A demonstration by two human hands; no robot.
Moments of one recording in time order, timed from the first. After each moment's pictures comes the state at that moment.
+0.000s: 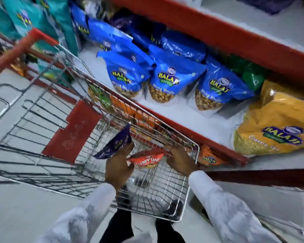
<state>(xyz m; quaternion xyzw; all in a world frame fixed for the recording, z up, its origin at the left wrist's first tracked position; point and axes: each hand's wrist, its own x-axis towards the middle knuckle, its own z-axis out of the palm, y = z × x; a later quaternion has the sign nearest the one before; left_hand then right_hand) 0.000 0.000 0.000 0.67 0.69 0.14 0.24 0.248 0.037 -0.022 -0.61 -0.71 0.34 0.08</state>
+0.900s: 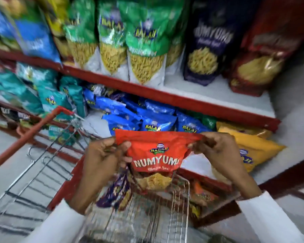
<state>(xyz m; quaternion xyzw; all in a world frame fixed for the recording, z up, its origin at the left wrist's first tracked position) -0.001 -0.013 0.232 0.46 0.57 0.48 0.48 0.279 -0.012 0.241 -0.61 -0.61 0.33 0.40</state>
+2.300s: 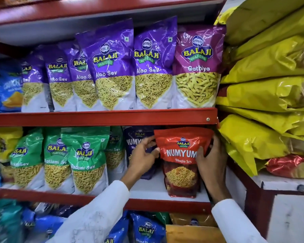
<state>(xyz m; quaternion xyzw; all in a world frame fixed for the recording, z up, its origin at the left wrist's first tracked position) 0.289 0.146 0.447 0.72 0.33 0.45 0.42 0.471 0.062 0.418 -0.68 -0.37 -0.12 0.62</state>
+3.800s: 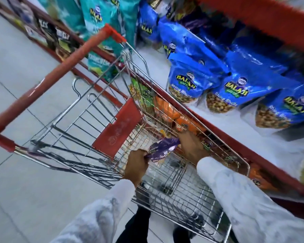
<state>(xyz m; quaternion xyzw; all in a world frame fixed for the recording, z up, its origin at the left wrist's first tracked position) -0.091 -0.002 -0.022 0.55 0.76 0.11 0.33 0.096 0.106 -0.018 -0.58 -0.78 0.18 -0.17</state>
